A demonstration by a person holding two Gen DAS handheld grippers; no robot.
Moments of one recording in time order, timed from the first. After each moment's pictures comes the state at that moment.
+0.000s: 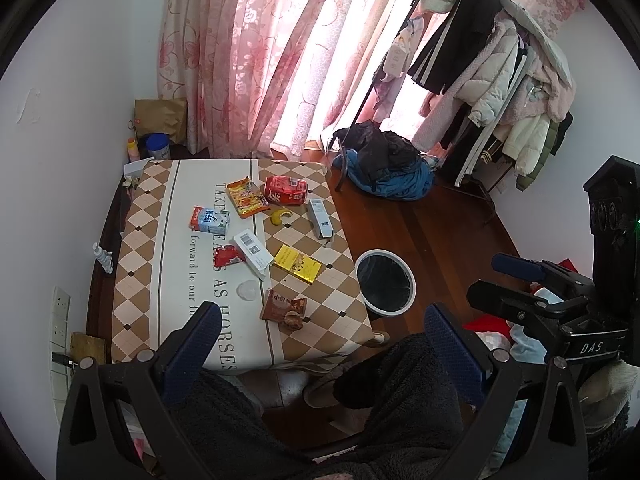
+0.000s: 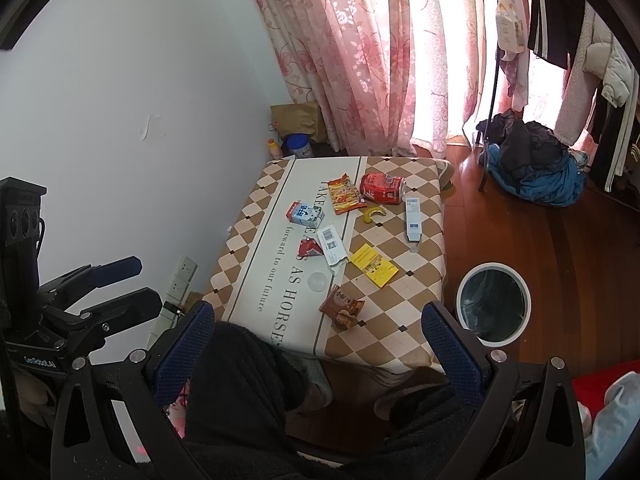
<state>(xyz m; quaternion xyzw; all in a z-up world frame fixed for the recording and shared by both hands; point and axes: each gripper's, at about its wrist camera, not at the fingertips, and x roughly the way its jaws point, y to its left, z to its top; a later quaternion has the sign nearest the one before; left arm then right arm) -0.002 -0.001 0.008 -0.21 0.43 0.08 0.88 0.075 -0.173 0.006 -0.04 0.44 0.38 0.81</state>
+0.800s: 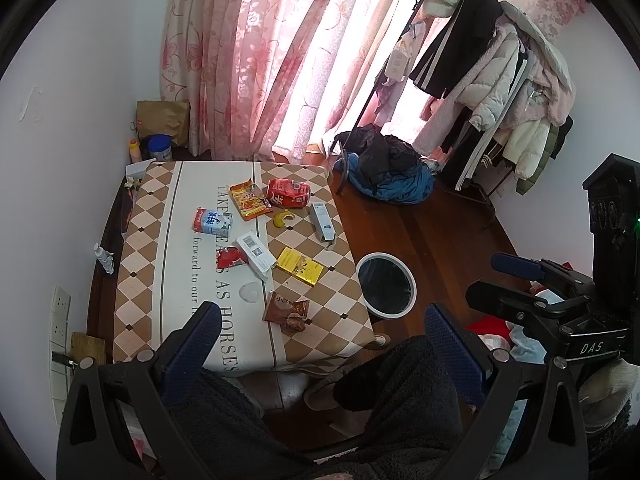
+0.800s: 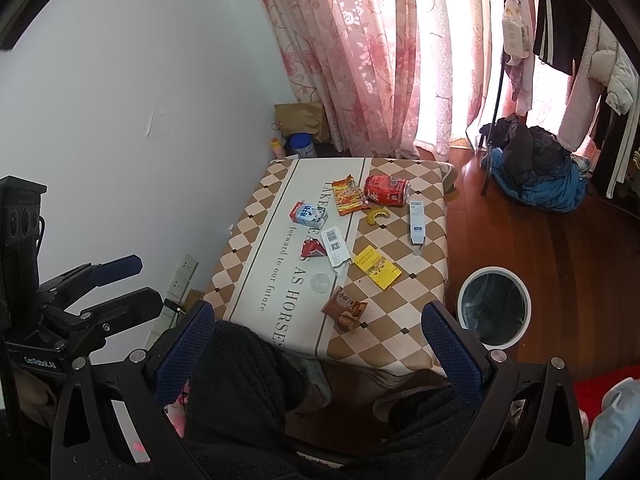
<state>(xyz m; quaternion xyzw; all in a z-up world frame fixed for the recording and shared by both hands) -0.002 0.001 0.015 -0.21 0.42 0.09 0.88 0.070 -0.166 0.011 -0.05 0.44 0.39 0.81</state>
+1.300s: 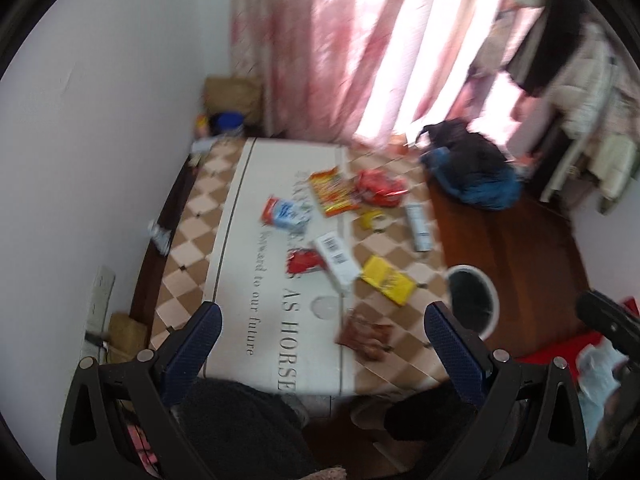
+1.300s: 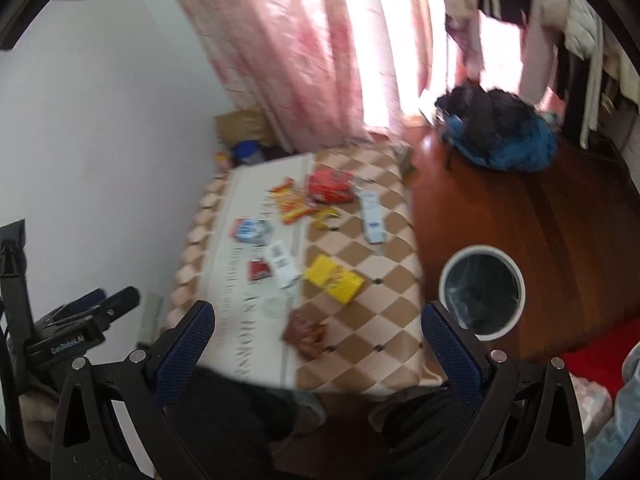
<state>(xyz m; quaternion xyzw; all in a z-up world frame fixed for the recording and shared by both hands) 0.075 0.073 -0.082 -0.20 0.47 0.24 0.82 0.169 -0.160 -0.069 0.01 0.48 0.29 0.83</state>
